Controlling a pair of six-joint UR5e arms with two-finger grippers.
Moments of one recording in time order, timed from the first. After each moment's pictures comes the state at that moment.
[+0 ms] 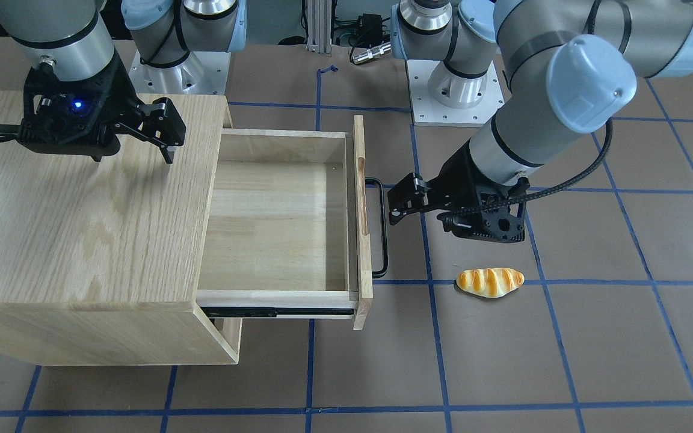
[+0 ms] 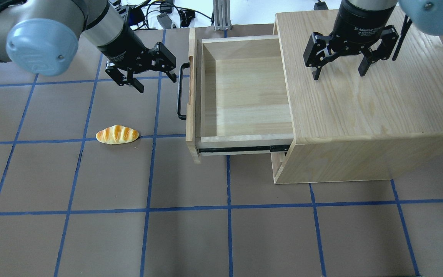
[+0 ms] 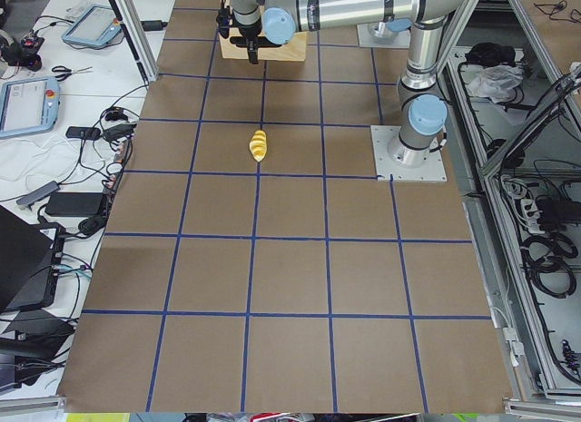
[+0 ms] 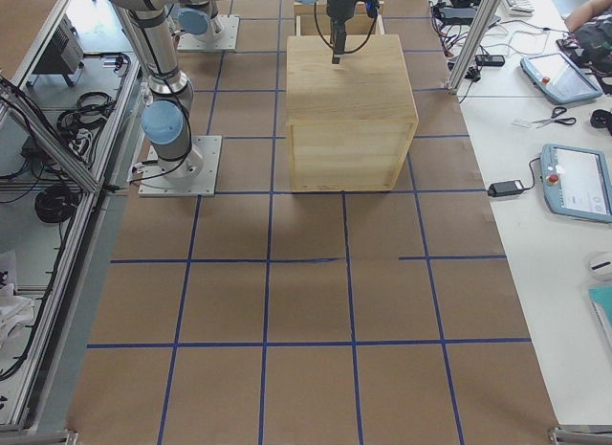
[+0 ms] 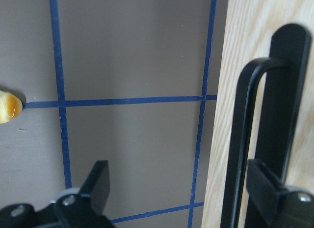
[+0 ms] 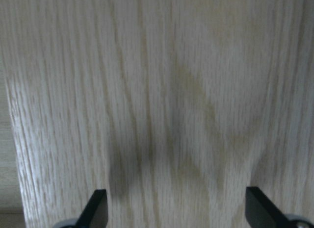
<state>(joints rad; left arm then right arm) -1.57 -1.76 -1.51 -1.48 1.26 -0.05 1.60 -1.49 1.43 -1.47 -1.61 0.02</state>
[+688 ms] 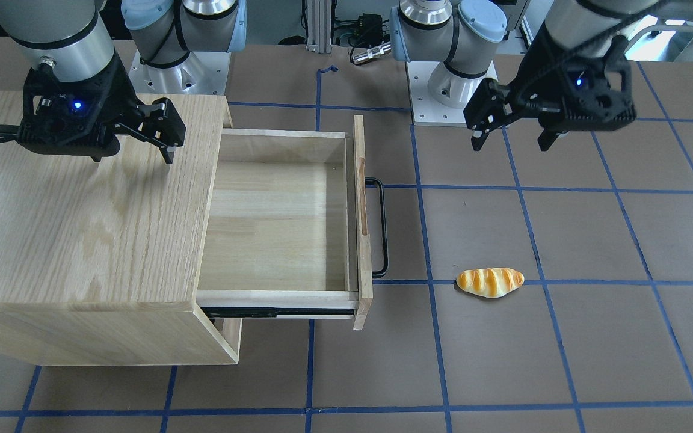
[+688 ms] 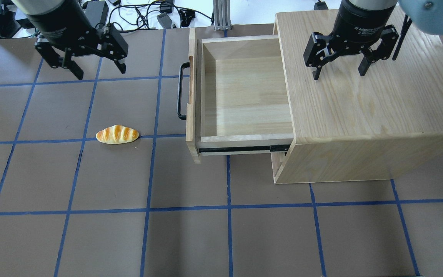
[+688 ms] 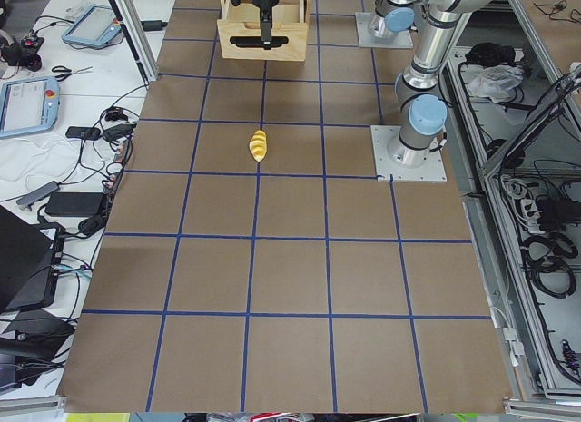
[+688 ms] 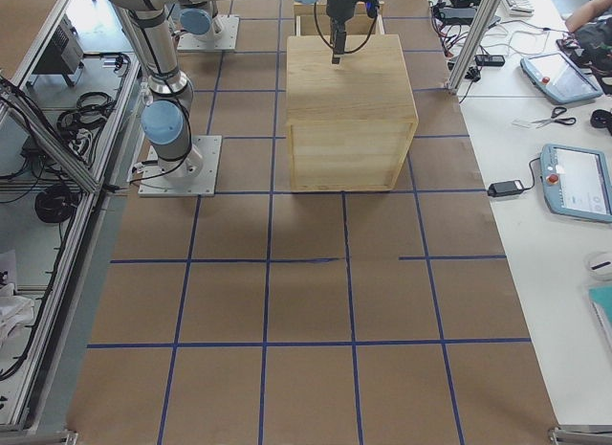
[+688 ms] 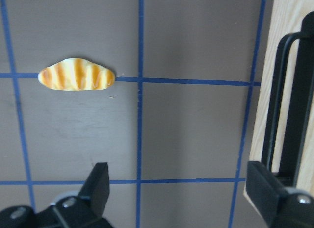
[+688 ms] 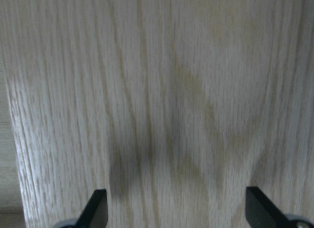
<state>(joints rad) -1.53 -1.60 -1.37 -1.74 1.57 0.00 1.60 -1.49 1.43 -1.47 -1.61 0.02</state>
